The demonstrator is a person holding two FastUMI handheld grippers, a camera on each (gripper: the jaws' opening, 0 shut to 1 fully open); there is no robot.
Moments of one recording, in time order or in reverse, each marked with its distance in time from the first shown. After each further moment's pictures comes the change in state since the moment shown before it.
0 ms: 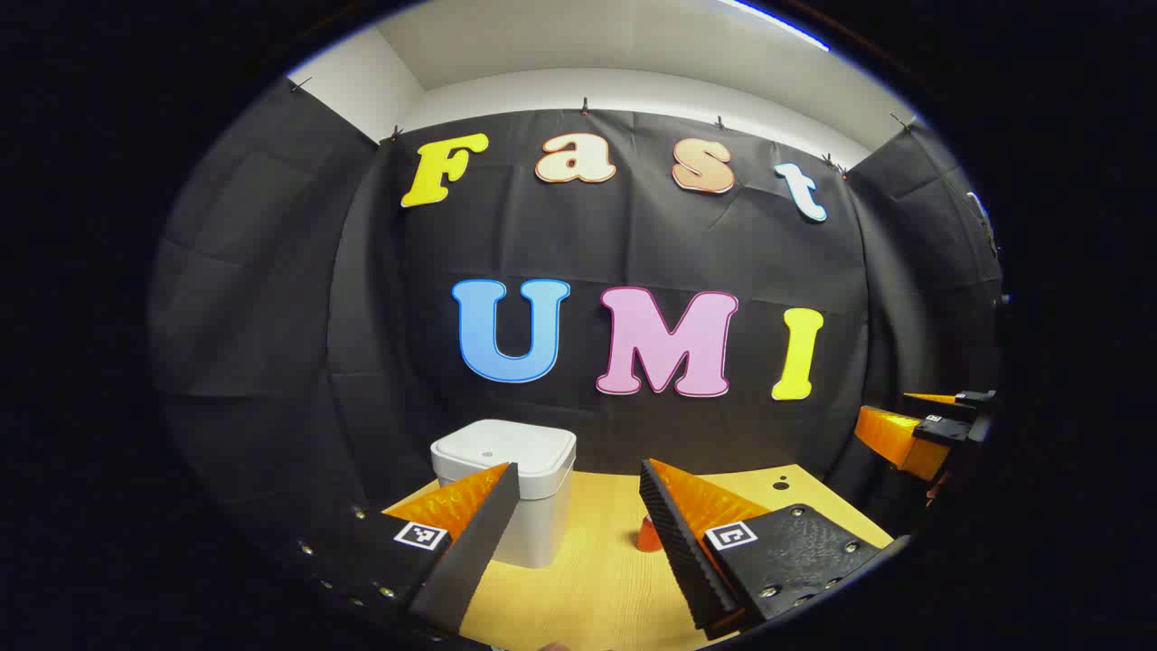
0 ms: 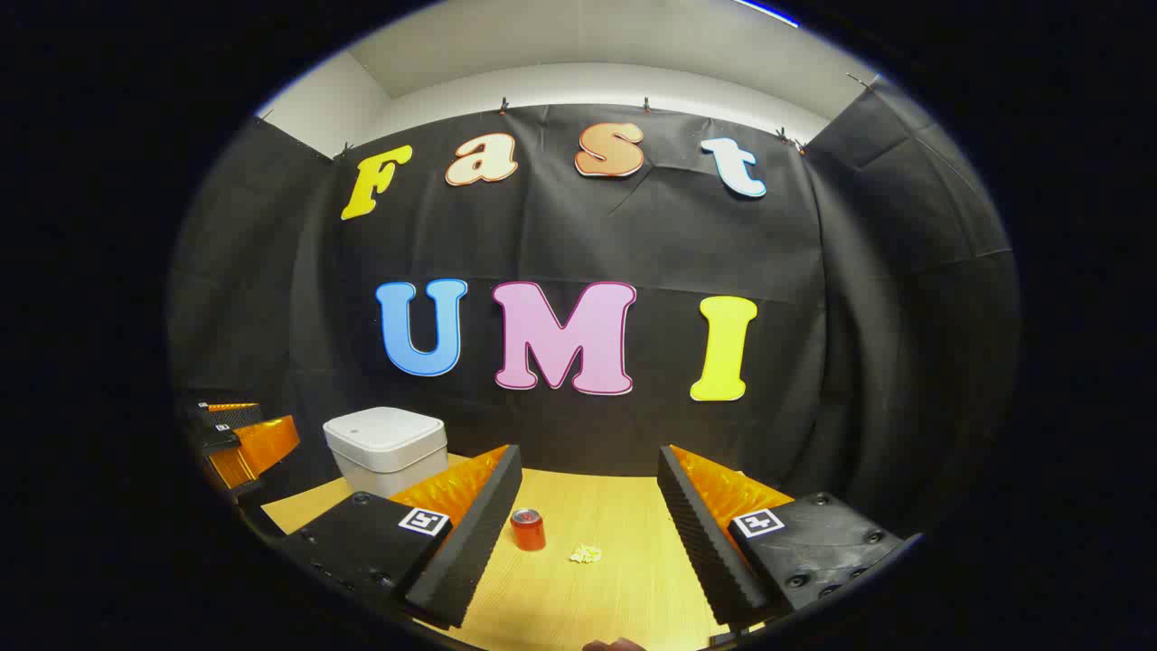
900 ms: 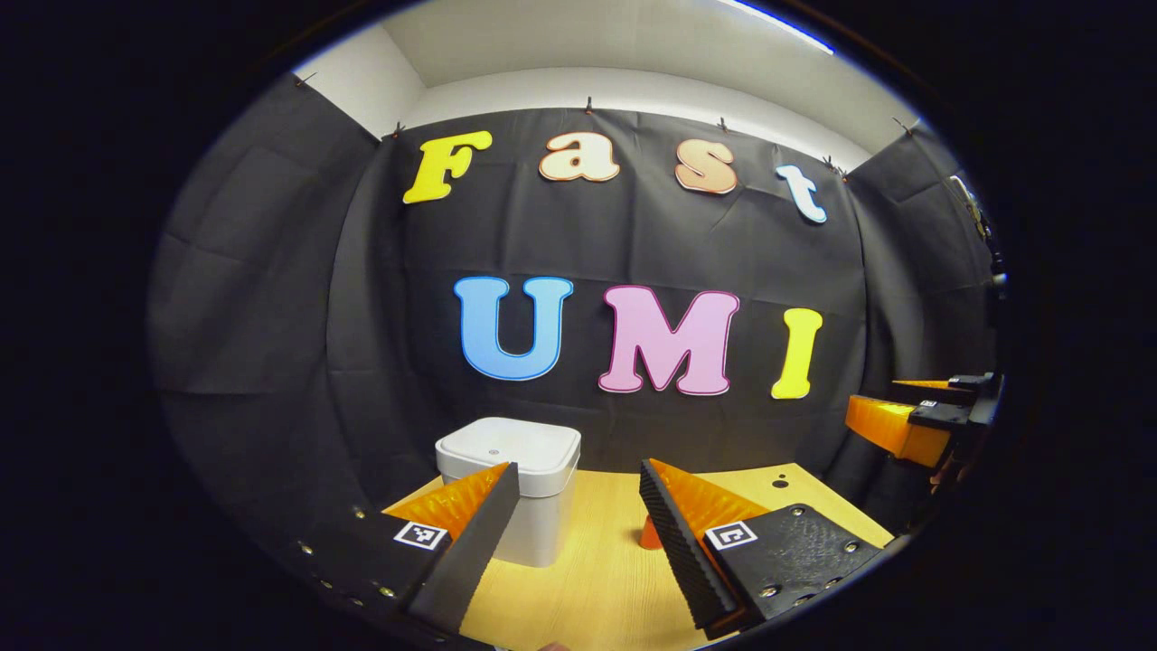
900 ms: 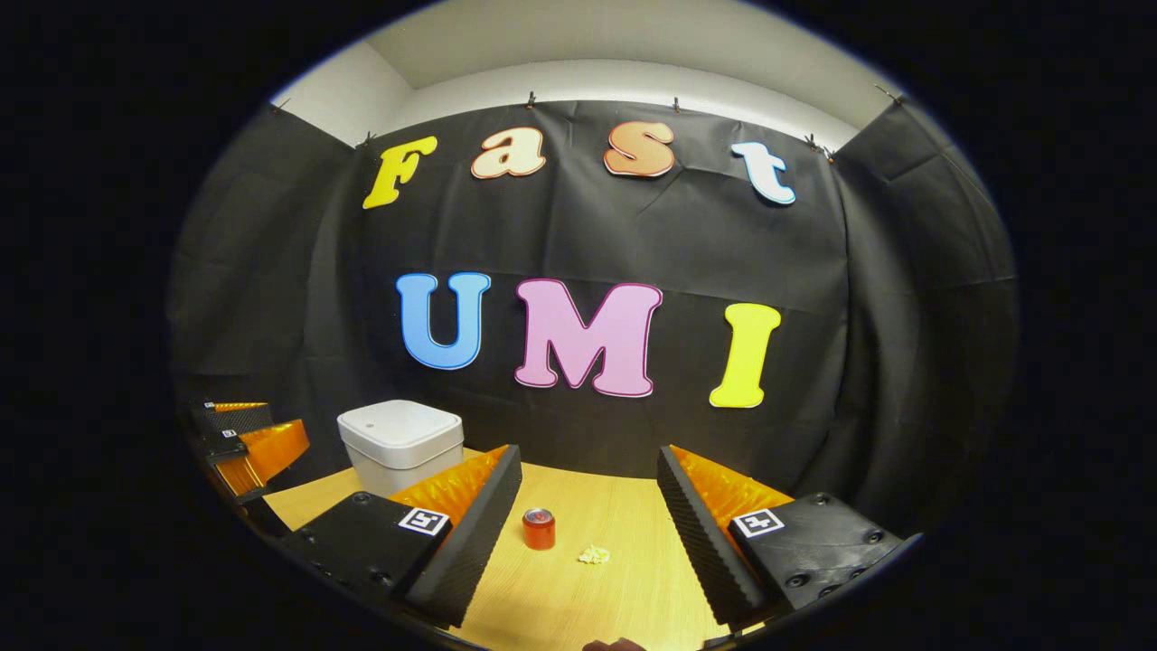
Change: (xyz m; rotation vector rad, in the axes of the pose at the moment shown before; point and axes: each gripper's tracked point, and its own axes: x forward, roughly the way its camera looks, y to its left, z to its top) left arm -0.003 0.017 -0.002 -0.011 -0.004 -0.012; right arm 0.005 0.024 0.008 -0.056 0.008 0.051
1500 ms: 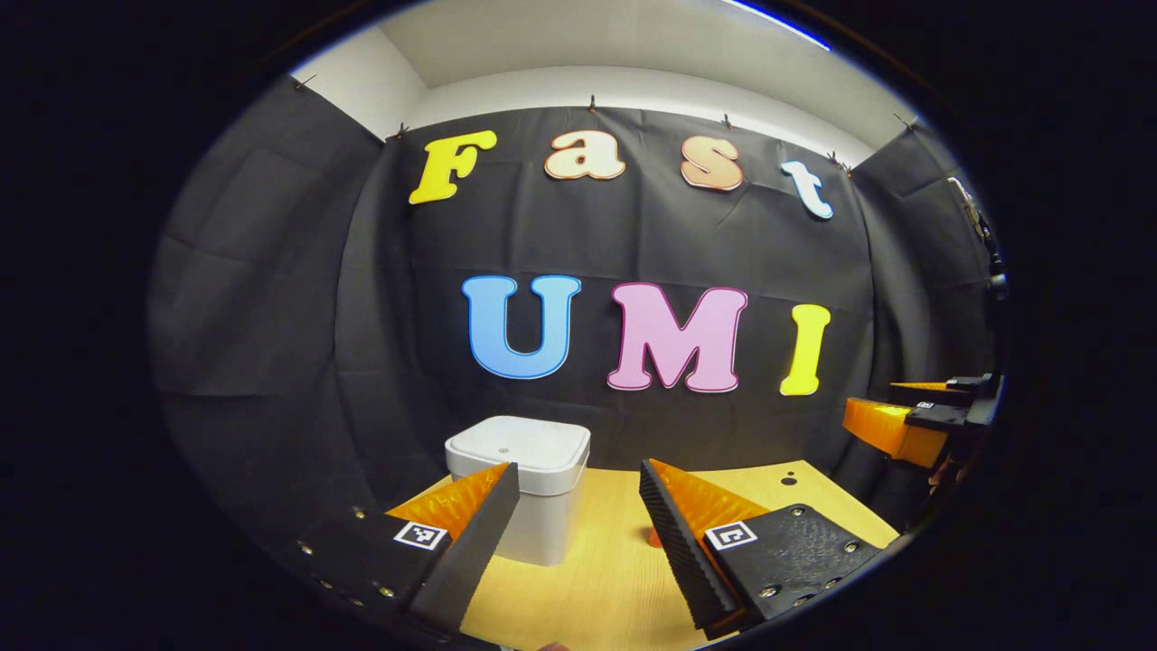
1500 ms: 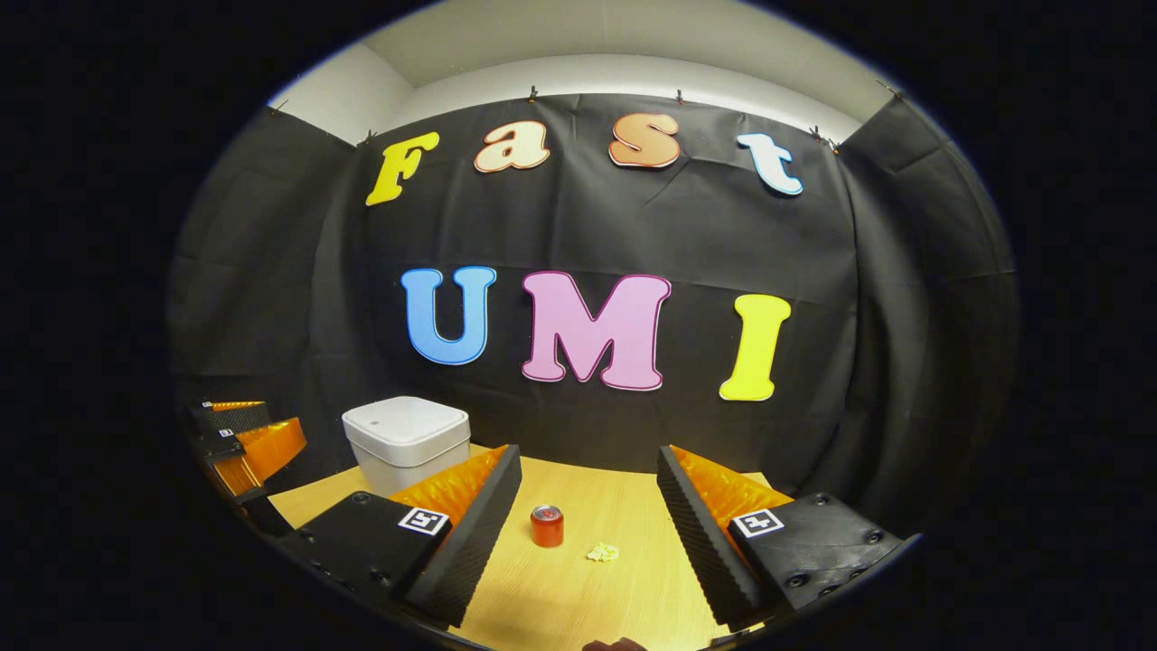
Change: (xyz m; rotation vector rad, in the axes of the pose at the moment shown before) left arm 0.003 0.006 -0.001 0.013 0.014 0.029; right arm 0.014 0.005 -0.011 0.022 0.027 0.024
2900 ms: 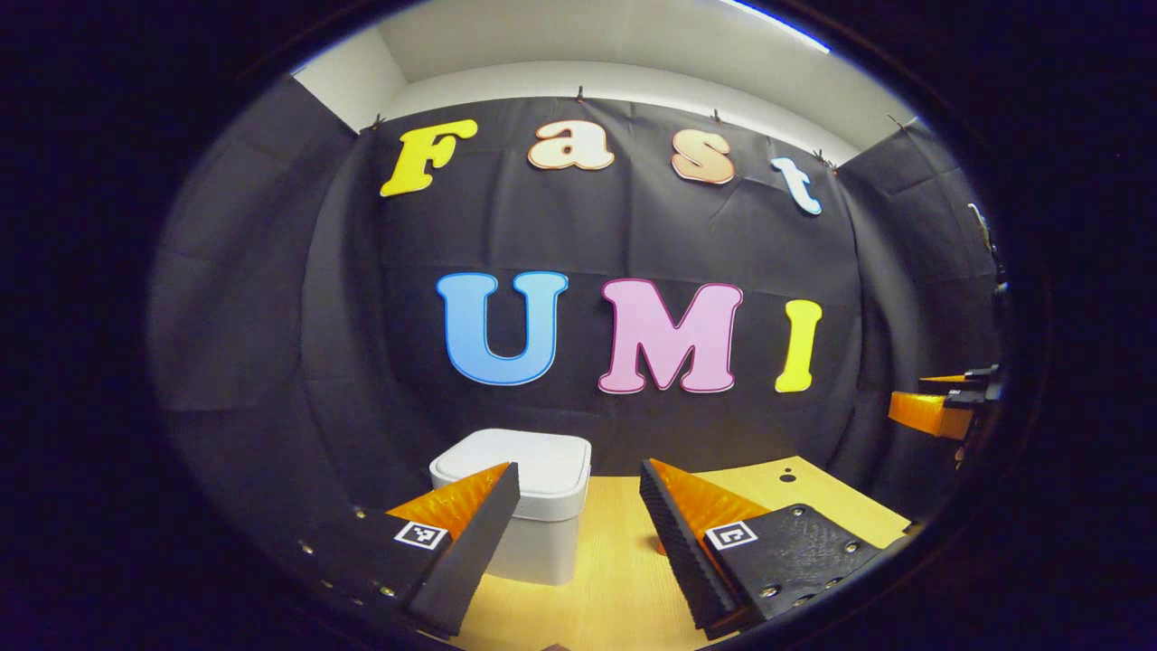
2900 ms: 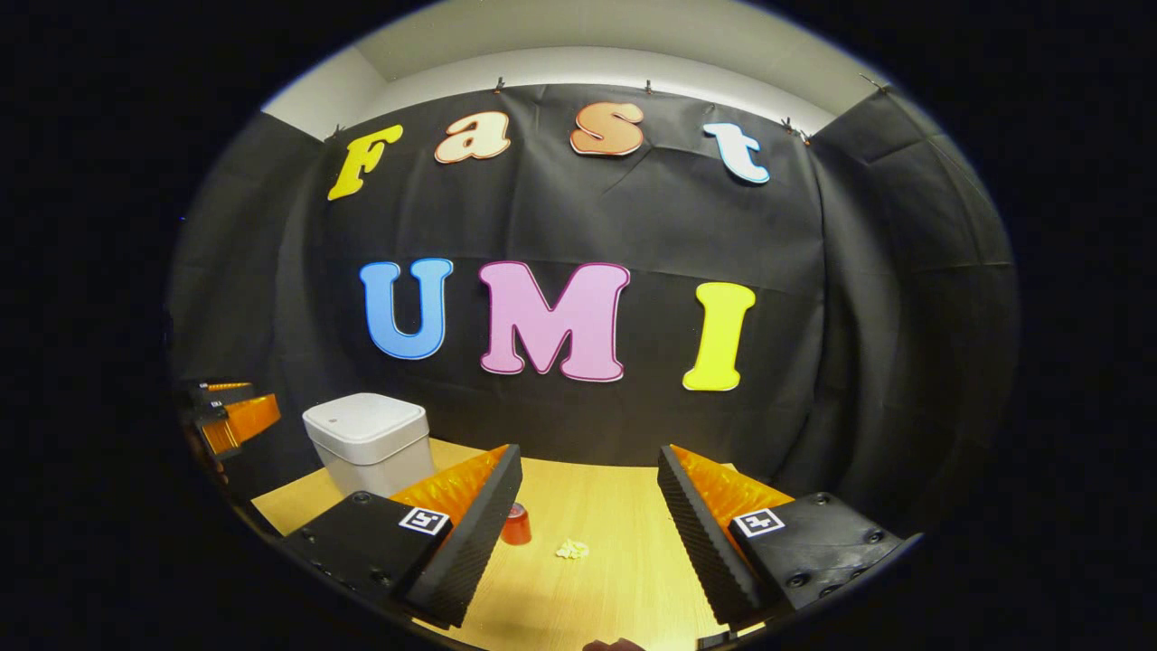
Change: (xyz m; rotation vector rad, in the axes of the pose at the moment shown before) left arm 0.067 0.033 0.006 0.046 -0.019 -0.130; right arm 0.006 -0.049 -0.007 0.015 0.026 -0.131
